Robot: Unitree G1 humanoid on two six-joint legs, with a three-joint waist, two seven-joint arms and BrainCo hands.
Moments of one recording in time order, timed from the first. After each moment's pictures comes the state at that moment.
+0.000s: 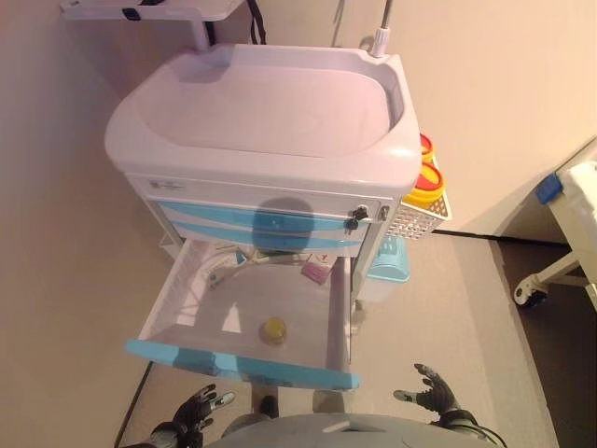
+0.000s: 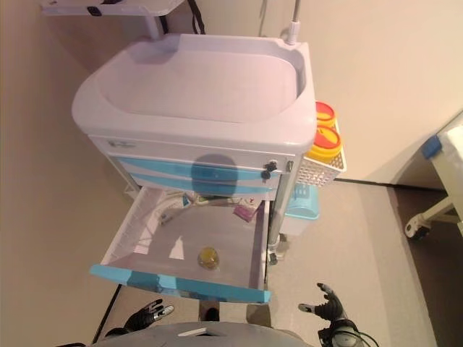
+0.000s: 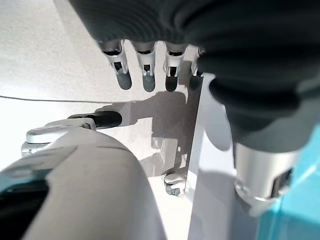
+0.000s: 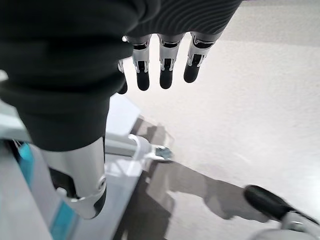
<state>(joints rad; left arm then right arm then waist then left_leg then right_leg) 0.08 0.28 -0.10 1.25 -0.26 -0.24 -0.27 0.06 -0.28 0.10 1.22 -0.08 -0.45 -0.12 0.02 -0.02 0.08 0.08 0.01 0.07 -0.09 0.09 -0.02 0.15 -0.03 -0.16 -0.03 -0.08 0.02</state>
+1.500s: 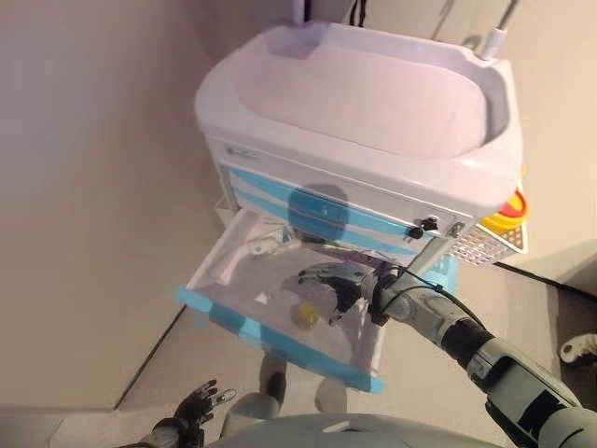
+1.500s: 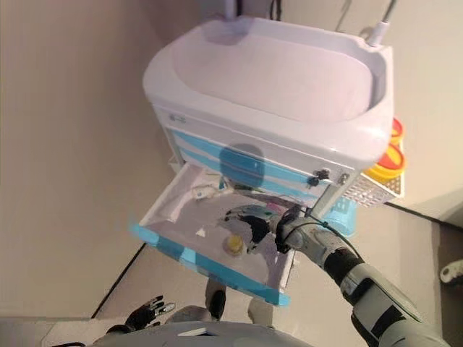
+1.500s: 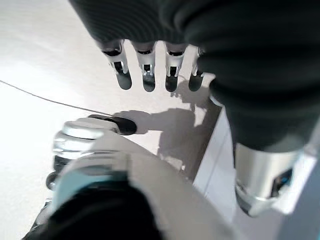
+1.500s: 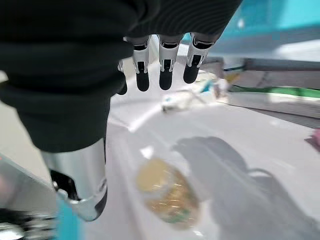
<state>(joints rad) 0.13 0.28 -0.12 1.16 -0.25 -0.20 -0.25 -0.44 -0.46 0.72 0.63 -0.67 -0.45 0.07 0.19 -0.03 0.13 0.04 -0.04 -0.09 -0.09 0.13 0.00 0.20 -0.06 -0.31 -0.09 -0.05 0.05</state>
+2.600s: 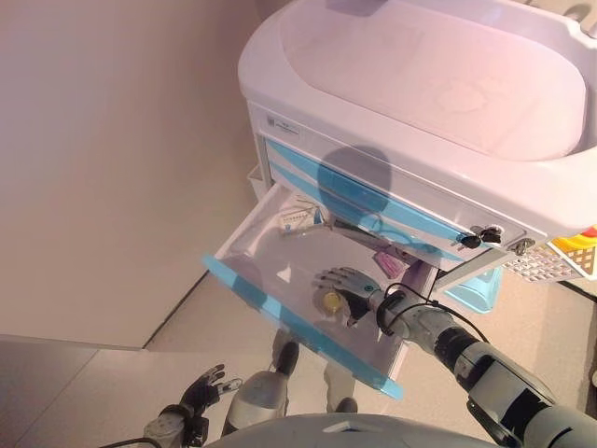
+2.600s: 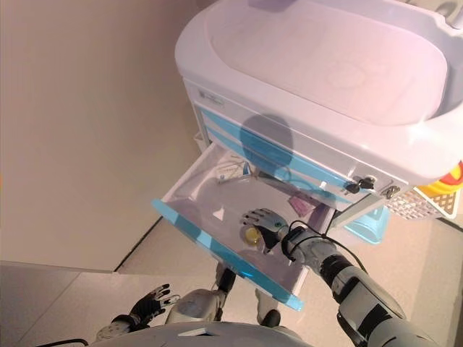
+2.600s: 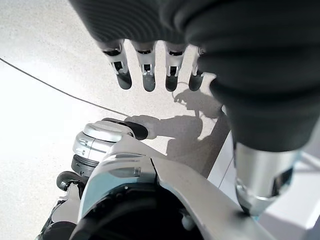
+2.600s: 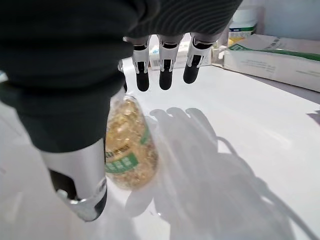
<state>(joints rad) 0.08 0.29 -0.17 1.15 -0.23 -0.26 -0.26 -0.45 -0.38 0.72 0.90 -1.04 -0.40 -0.26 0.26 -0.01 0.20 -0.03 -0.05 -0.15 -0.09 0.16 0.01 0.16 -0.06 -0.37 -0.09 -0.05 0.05</state>
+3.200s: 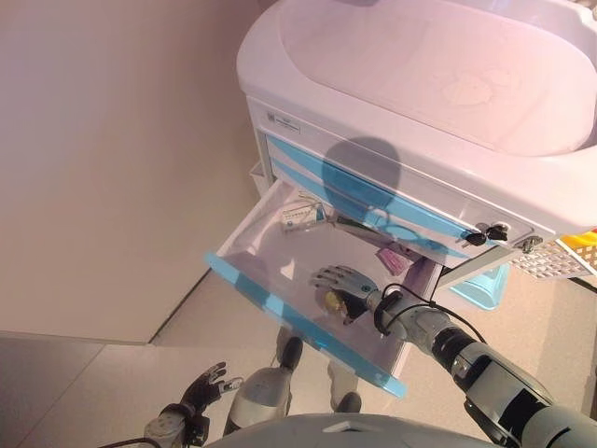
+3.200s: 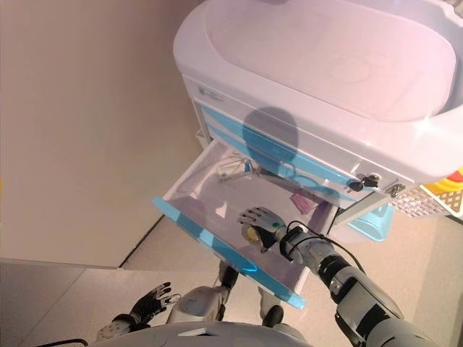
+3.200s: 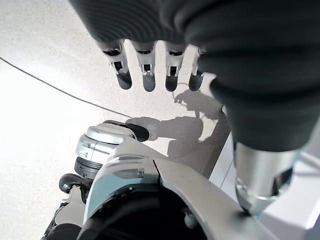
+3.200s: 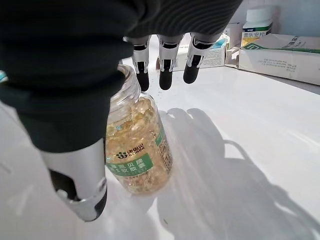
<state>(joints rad) 0.08 0.29 -0.18 1.15 -0.24 -0.29 -0.26 -0.45 -0.37 0.72 0.91 -1.06 -0.40 -0.31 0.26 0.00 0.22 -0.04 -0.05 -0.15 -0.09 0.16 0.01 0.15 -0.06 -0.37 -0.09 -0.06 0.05</state>
